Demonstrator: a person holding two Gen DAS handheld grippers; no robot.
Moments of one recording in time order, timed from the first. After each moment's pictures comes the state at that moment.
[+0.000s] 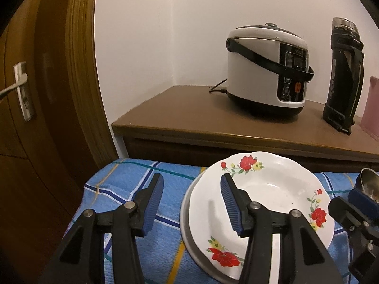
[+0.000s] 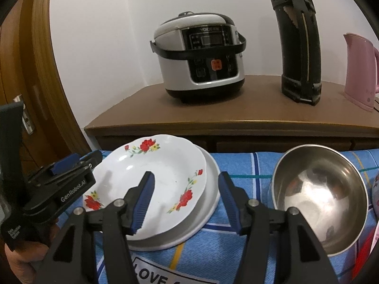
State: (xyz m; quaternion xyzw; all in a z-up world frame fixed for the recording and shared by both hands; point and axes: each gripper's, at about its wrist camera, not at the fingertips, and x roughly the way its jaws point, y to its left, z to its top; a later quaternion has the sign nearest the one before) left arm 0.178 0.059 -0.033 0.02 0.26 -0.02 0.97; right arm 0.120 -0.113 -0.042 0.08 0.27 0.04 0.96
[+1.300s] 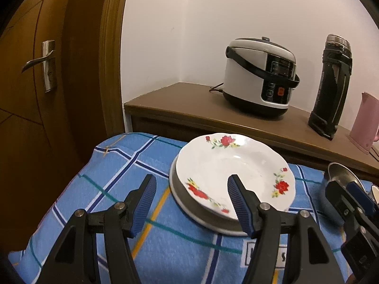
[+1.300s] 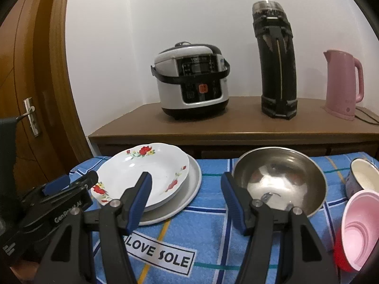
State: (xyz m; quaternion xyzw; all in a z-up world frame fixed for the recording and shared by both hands) left arm 0.097 0.051 -0.037 -0.04 0.26 -0.01 0.96; right arm 0.051 -0.126 -0.033 0.06 0.20 0.02 0.98
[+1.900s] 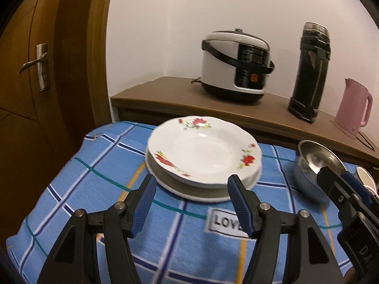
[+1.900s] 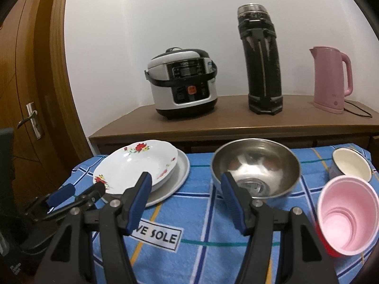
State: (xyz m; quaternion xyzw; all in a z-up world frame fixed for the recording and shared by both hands) left arm 0.057 0.015 -0.040 -0.03 0.28 -0.04 0.96; right arm 0.013 -0.151 -0.032 0.08 0.20 0.01 0.98
